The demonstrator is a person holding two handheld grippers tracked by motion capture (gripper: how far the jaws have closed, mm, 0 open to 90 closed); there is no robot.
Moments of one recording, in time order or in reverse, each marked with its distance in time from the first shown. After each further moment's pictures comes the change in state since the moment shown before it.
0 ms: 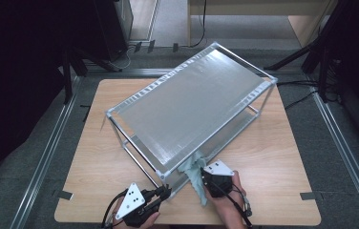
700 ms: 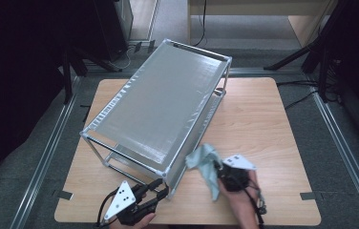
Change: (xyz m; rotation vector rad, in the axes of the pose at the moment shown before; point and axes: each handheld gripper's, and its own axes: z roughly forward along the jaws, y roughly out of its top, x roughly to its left) left arm 0.011 0.008 -0.019 -0.115 -0.021 -0.025; right arm -0.046 0.009 -0.026 -0.059 -0.020 0.128
